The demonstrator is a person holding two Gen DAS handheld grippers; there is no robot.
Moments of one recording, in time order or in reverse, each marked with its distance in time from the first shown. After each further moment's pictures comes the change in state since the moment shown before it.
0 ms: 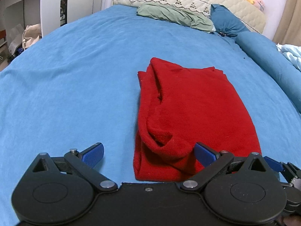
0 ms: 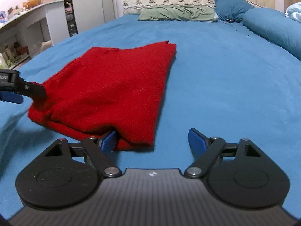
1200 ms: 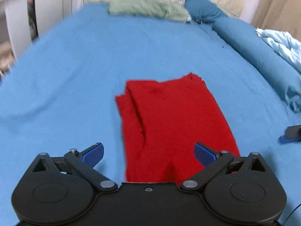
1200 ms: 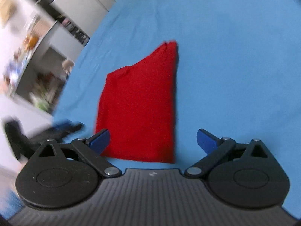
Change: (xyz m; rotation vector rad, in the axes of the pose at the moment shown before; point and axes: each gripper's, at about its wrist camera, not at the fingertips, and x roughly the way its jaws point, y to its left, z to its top) left arm 0.000 -0.007 0.079 0.118 0.118 -0.121; right arm -0.026 -0.104 0.146 0.427 0.395 0.318
